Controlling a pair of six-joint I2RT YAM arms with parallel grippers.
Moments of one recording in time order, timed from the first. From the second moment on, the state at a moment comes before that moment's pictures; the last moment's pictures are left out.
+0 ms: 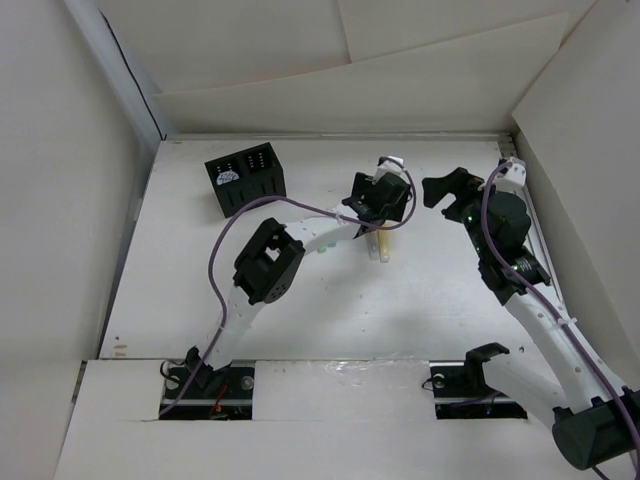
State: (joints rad) left arm -0.86 2.29 1.85 -0.19 -0.48 -0.33; right arm 0.30 0.89 0.84 -0.02 0.18 0.54
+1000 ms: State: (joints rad) left arm -0.82 2.46 2.03 -0.21 -0.51 -0.30; right arm 0.29 0.91 0.83 -0.02 0.09 0.54
